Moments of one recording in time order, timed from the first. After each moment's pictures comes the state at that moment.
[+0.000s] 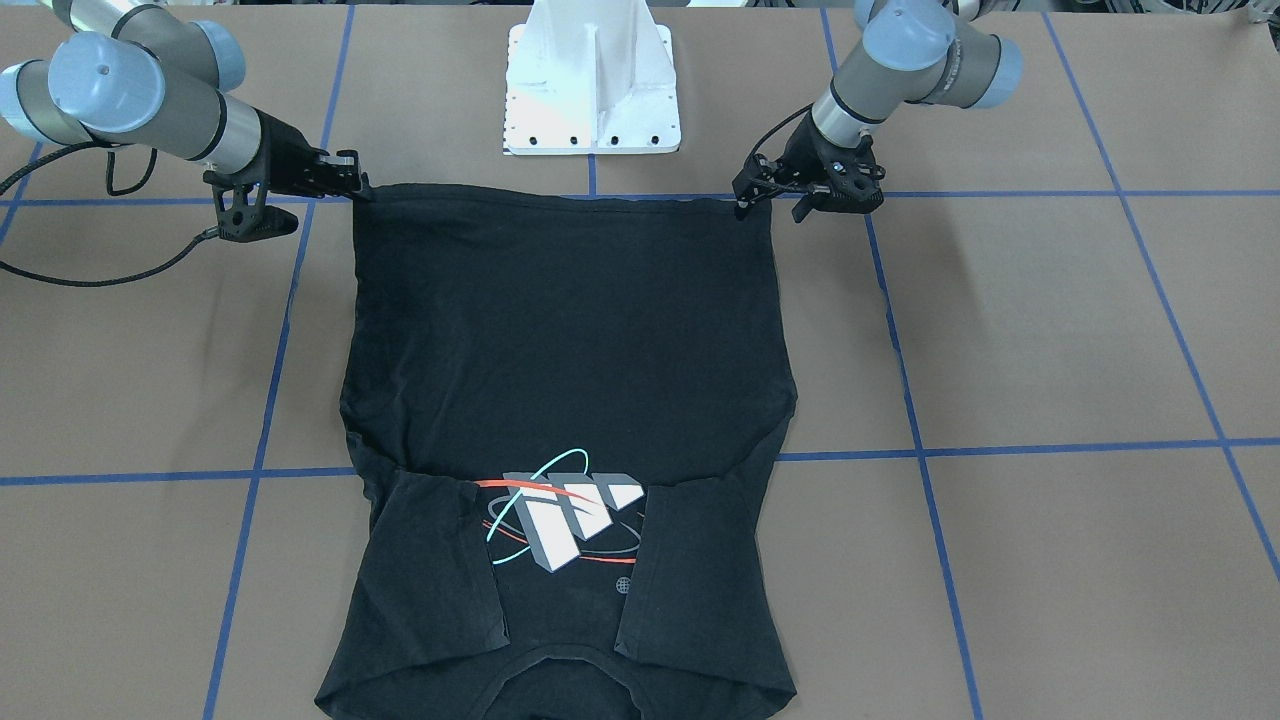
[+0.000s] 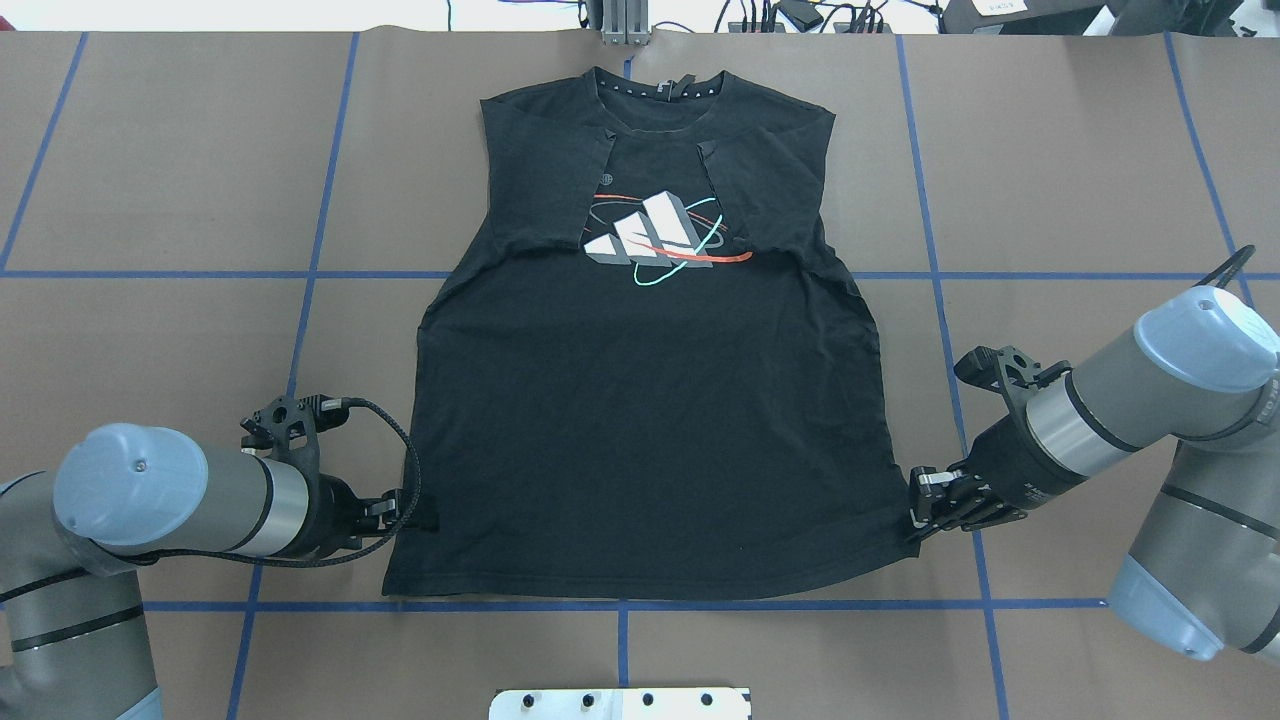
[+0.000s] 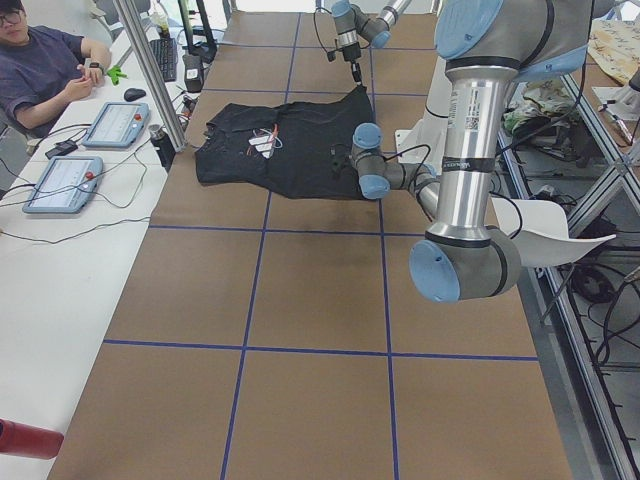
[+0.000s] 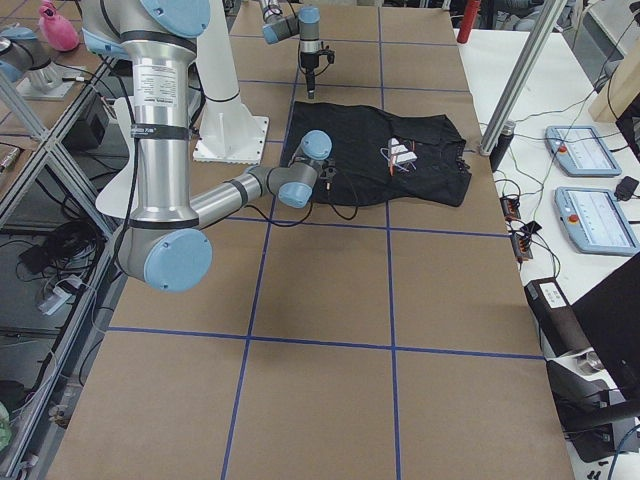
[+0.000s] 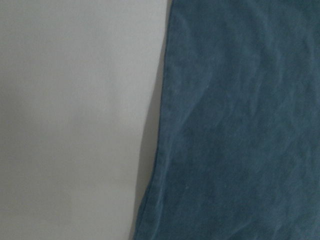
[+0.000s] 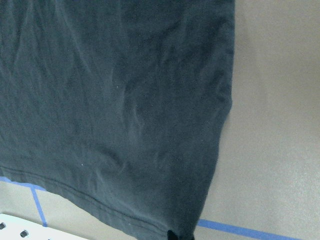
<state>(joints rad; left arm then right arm) -0.37 -1.67 -1.95 -2.16 -1.87 -1.55 0.62 -1.56 1.90 -0.87 2.43 1.37</state>
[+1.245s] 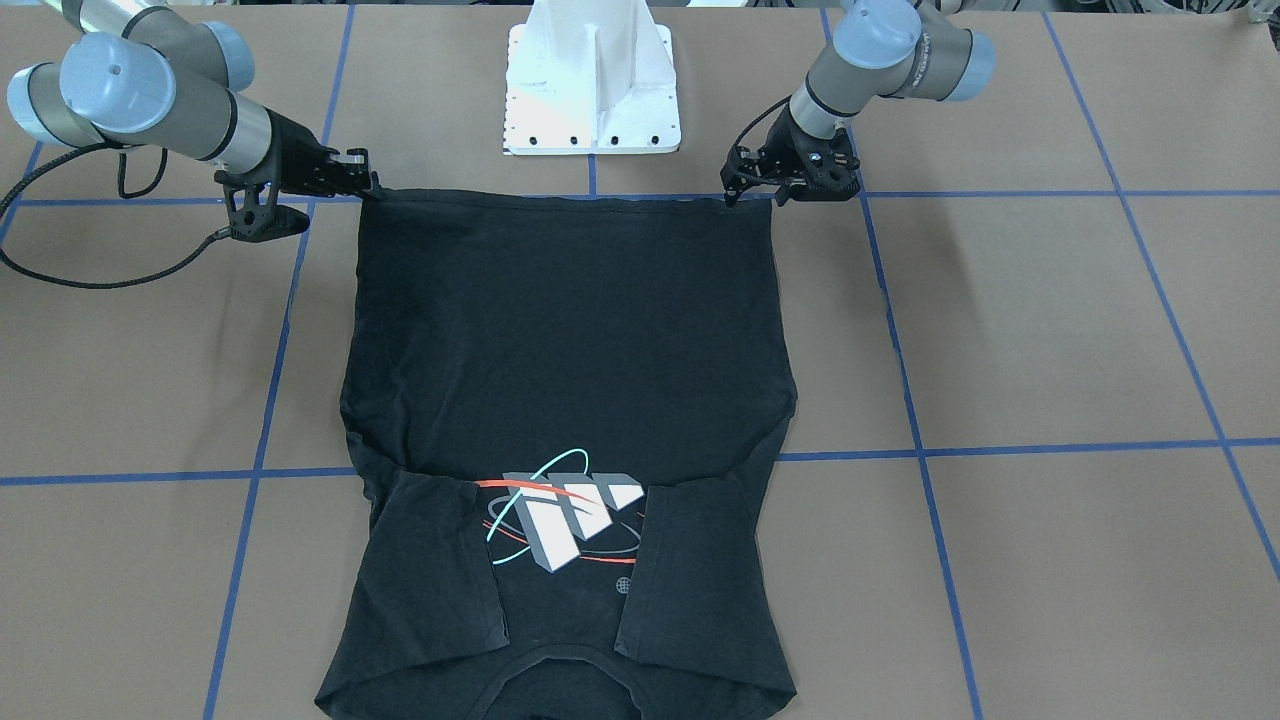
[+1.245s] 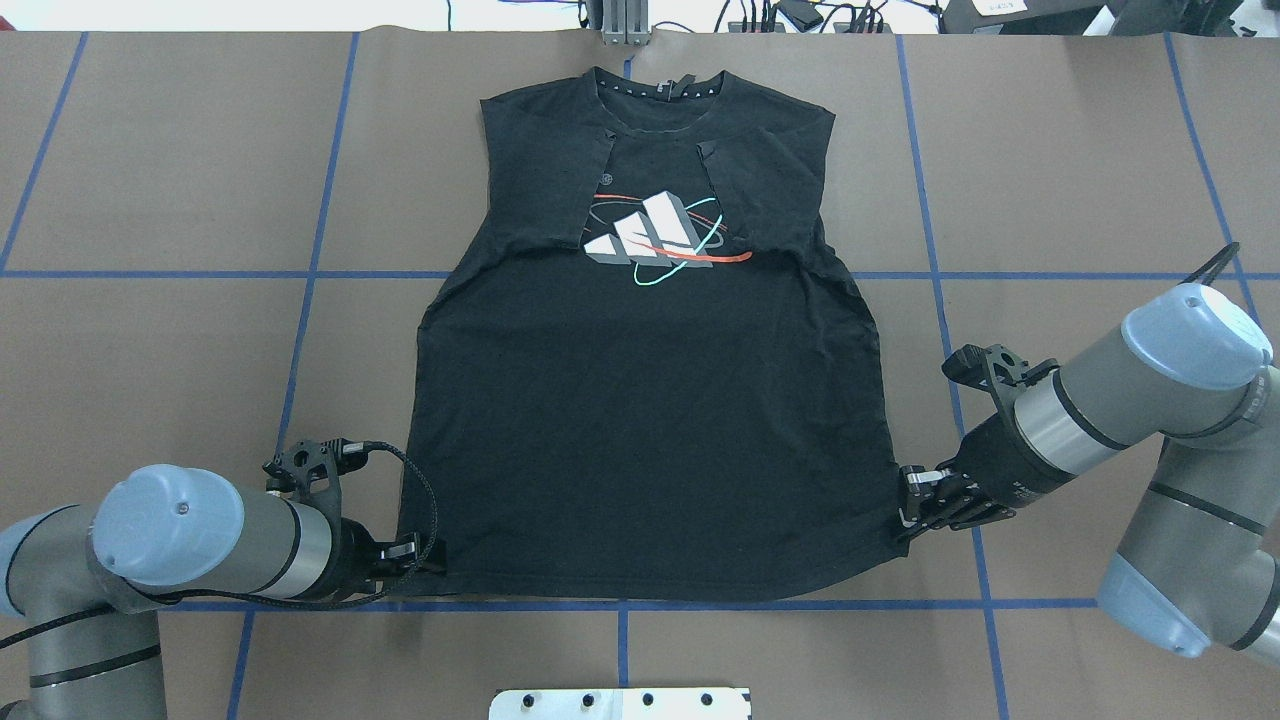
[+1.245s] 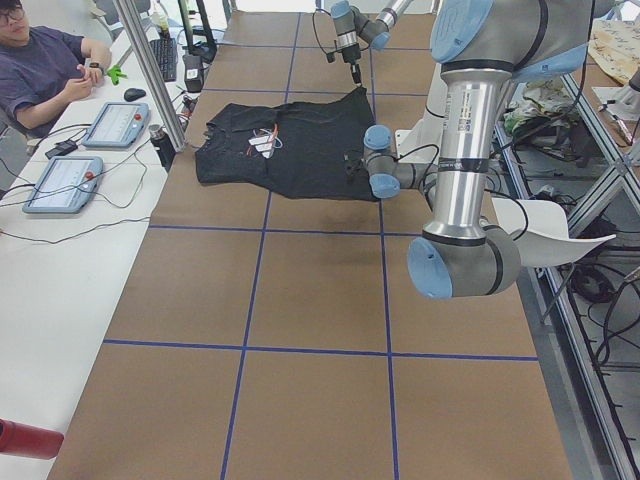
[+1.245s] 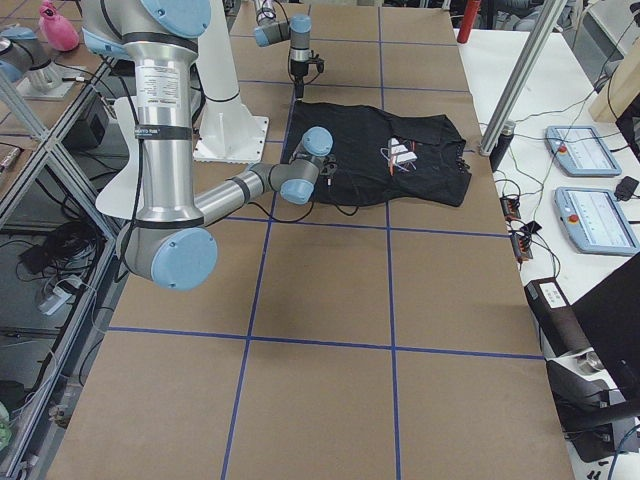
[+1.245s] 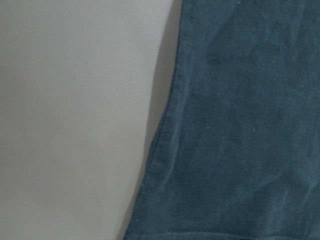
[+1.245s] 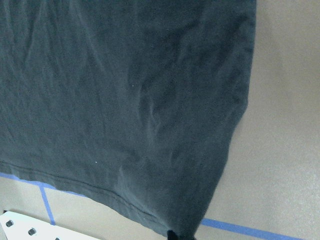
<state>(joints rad) -0.30 -1.68 -1.94 -2.12 -1.86 -1.60 0.62 -1.55 1.89 -0.88 2.44 1.37</state>
